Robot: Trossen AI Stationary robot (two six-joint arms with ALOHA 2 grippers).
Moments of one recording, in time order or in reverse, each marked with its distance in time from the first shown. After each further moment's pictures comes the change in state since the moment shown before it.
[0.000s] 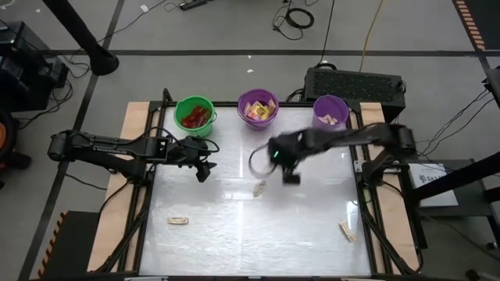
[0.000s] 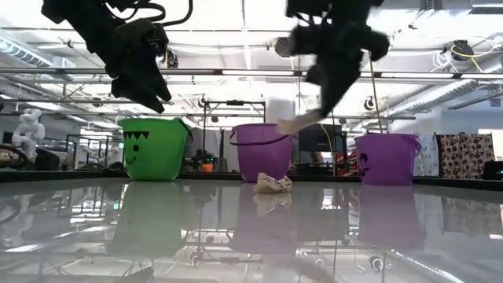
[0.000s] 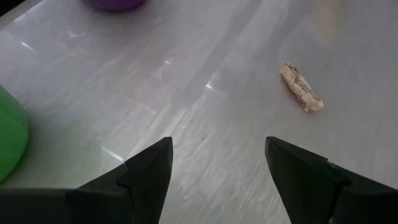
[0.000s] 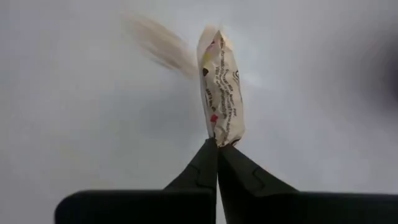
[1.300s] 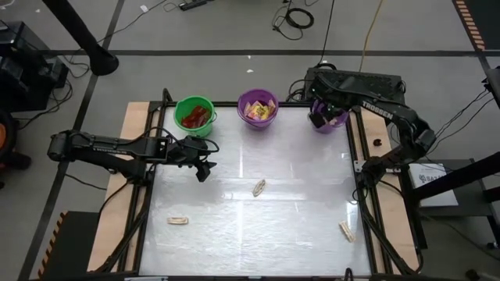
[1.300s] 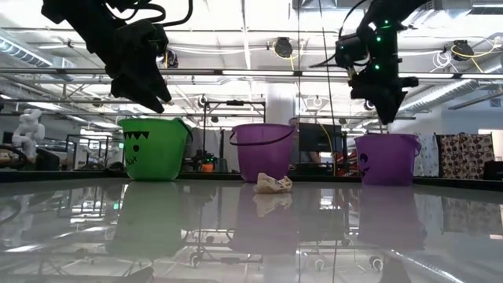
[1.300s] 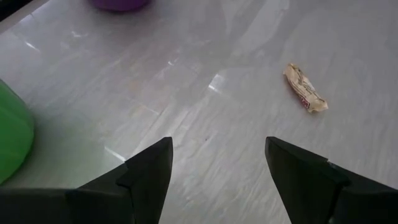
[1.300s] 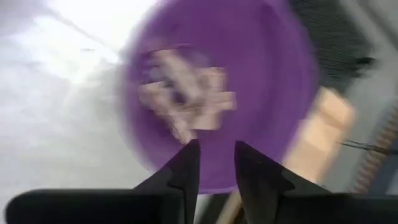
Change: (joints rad) left arm 0.000 0.000 0.000 -0.003 -0.013 -0.003; right arm -0.744 -0.201 -0.069 -0.330 0.397 0.398
